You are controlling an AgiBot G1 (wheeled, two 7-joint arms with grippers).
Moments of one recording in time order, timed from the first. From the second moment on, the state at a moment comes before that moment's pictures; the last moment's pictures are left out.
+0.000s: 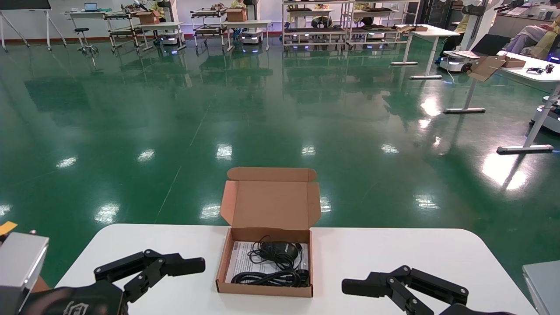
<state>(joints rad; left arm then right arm) -1.08 0.55 0.39 -1.22 0.62 1.41 -0.11 1.09 -0.62 -0.29 1.27 -0.74 -1.50 0.20</state>
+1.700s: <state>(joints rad) -1.08 0.55 0.39 -1.22 0.62 1.41 -0.11 1.77 -1.15 -0.67 0.14 -1.33 -1.25 0.63</state>
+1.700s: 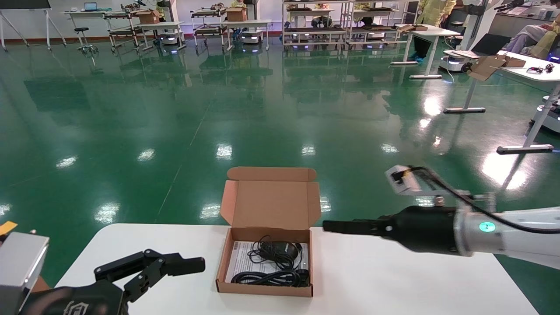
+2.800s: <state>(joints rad) -1.08 0.55 0.39 -1.22 0.62 1.41 -0.11 1.66 -1.36 -0.76 0.09 -1.44 -0.85 0.85</state>
